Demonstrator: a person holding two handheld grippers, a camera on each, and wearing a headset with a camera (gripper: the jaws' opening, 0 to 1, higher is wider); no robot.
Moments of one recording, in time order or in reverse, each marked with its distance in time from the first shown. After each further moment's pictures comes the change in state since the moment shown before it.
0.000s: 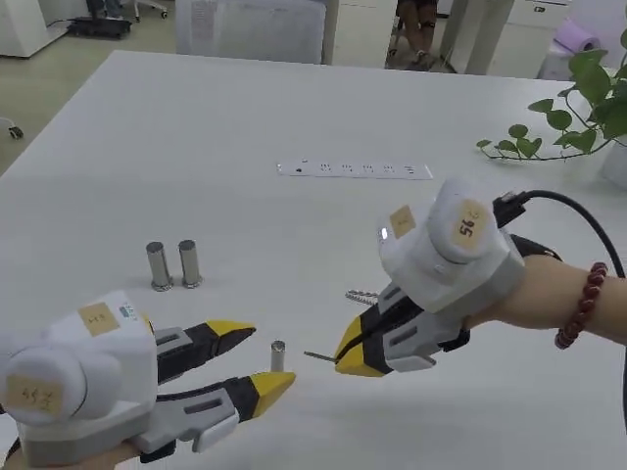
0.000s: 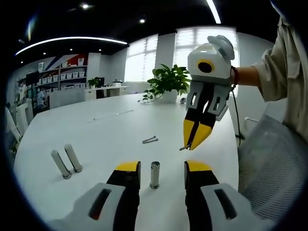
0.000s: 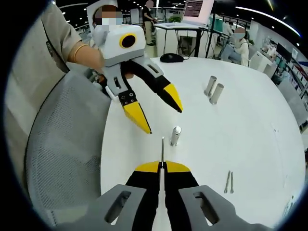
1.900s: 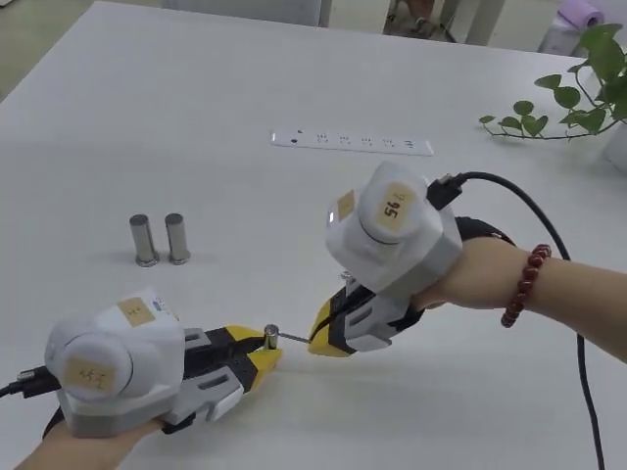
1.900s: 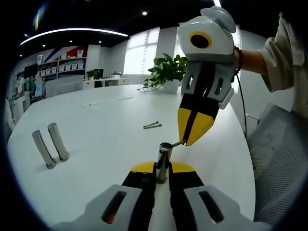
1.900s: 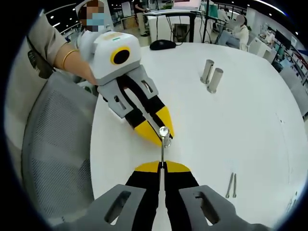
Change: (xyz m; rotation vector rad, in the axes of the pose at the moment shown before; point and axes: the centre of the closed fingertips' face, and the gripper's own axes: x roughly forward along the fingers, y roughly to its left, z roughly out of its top) left arm 0.035 0.012 -0.039 -0.031 0.050 -0.024; right arm 0.031 -0.019 -0.004 0.075 0.099 0.016
